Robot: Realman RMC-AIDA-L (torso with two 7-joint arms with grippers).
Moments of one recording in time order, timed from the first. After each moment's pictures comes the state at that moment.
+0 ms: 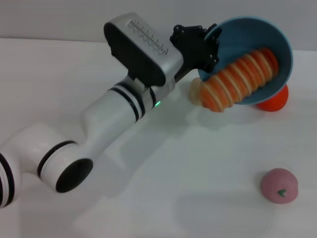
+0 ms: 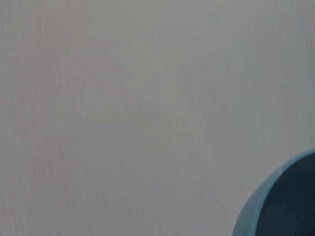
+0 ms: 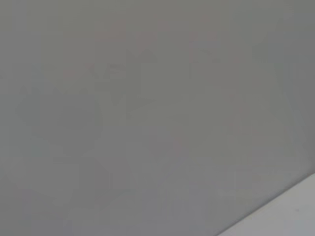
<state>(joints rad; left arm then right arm) -0.59 -2.08 2.37 0.74 -0.72 0.60 0.28 0.18 2.08 1.82 1.05 -1.89 0.10 -0.62</state>
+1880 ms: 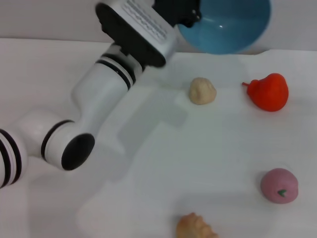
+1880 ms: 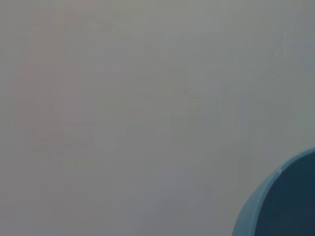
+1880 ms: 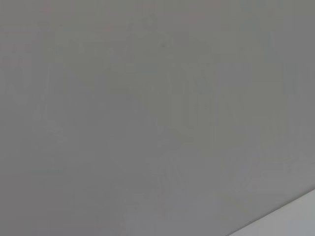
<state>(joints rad) -0.68 -2.08 2.35 0.64 -0.92 0.80 0.66 0.17 2.07 1.73 1.08 -1.85 0.10 -0.66</state>
